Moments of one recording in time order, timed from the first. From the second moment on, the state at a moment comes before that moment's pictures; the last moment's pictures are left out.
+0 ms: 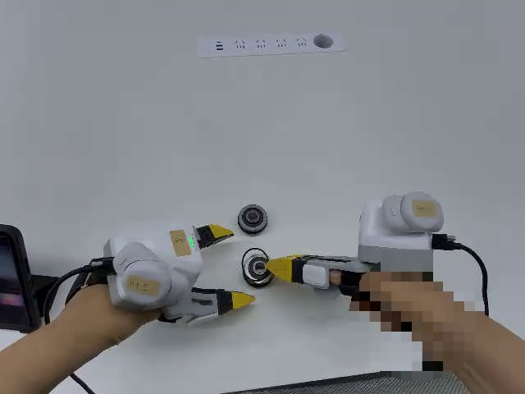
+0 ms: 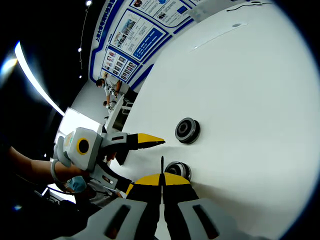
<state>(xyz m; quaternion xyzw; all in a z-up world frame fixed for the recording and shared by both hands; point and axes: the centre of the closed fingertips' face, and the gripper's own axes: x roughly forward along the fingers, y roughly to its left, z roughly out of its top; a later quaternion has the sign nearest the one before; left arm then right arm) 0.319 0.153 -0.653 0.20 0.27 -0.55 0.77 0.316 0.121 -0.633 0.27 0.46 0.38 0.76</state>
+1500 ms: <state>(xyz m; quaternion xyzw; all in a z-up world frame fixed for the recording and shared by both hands) 0.319 0.158 -0.653 0.19 0.28 -0.54 0.77 0.331 0.044 -0.669 0.20 0.46 0.29 0.82</state>
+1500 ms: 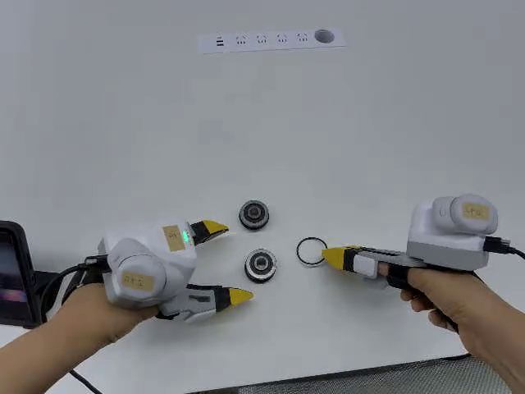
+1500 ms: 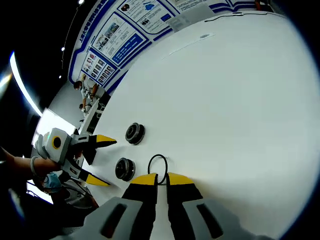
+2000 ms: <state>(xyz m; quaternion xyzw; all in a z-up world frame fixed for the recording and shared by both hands) 0.320 0.154 -0.648 0.19 0.27 -0.54 0.77 0.335 0.046 -0.660 0.17 0.45 0.30 0.83</state>
